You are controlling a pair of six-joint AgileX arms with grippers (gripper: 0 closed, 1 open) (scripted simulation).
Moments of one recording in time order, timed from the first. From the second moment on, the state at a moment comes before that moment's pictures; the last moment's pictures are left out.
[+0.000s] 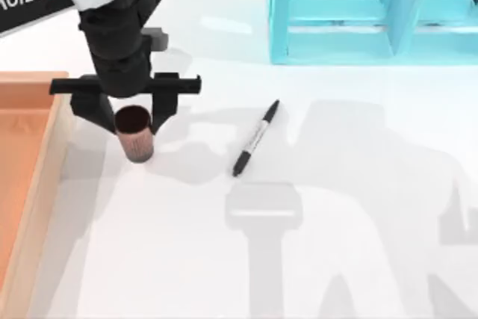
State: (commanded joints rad) left arm -0.36 2.14 1.70 -1.14 0.00 -0.34; right arm 0.00 0.00 0.00 0.00 0.00 0.00
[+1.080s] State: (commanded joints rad) left arm -0.36 2.14 1.70 -1.14 0.00 -0.34; right arm 0.00 0.00 0.00 0.00 0.00 0.00
